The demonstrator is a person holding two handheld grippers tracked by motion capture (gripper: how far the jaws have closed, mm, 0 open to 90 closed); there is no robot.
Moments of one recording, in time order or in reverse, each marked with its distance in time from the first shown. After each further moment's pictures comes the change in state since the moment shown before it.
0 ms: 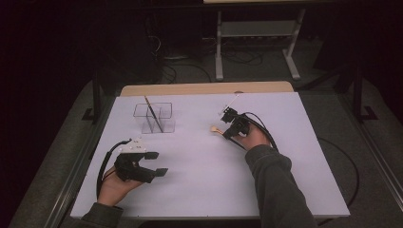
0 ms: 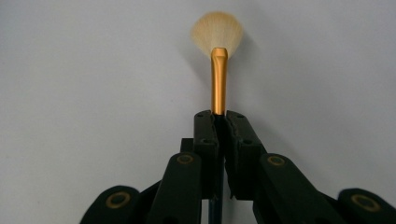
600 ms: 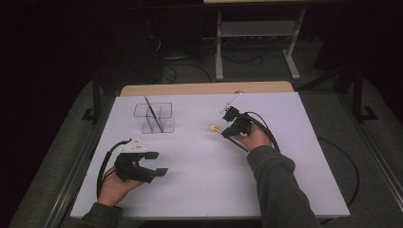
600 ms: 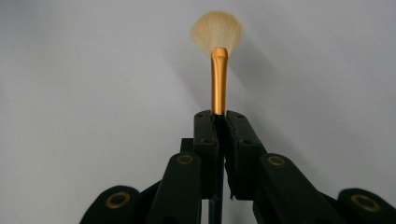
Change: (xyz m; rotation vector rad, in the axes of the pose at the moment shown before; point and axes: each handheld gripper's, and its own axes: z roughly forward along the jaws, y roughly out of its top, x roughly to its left) left arm 0.000 0.000 0.000 -0.002 -0.001 -0.001; right arm 0.006 -0.003 -0.016 -0.066 0.040 -0.006
